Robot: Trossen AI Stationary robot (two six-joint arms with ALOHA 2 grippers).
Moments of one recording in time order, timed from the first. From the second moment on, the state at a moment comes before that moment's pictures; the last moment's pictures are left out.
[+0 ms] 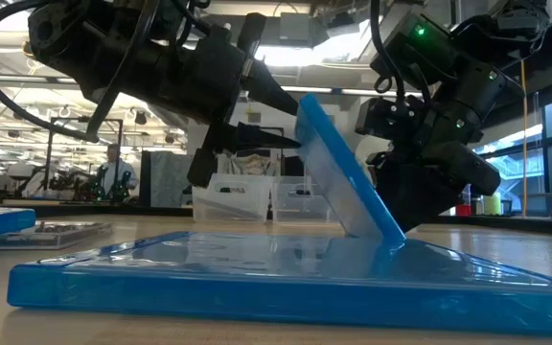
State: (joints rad) left arm -0.21 1.80 0.69 0.85 -0.46 1.44; right arm 0.15 1.68 0.70 0.01 0.15 0.02
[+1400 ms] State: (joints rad) left arm -0.25 1.79 0.69 0.64 -0.58 1.57; right arm 0.15 1.67 0.70 -0.02 0.17 0.02
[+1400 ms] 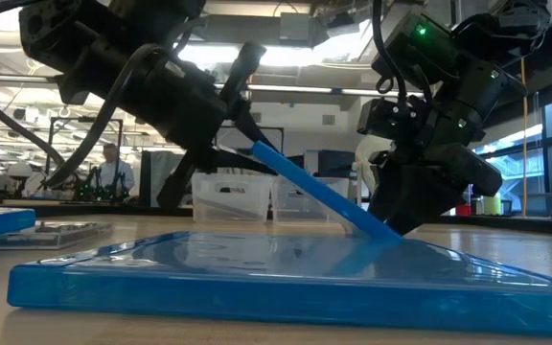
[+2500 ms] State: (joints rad) left arm -0.24 1.78 0.69 0.76 -0.81 1.47; right arm 0.15 1.34 0.79 -0.53 0.44 0.18
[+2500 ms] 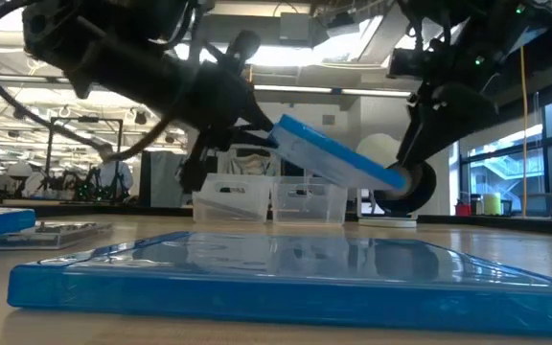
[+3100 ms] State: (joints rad) left arm 0.21 1.41 0.68 0.54 -0.40 1.68; right arm 0.15 1.34 0.76 -0.57 0.48 0.23
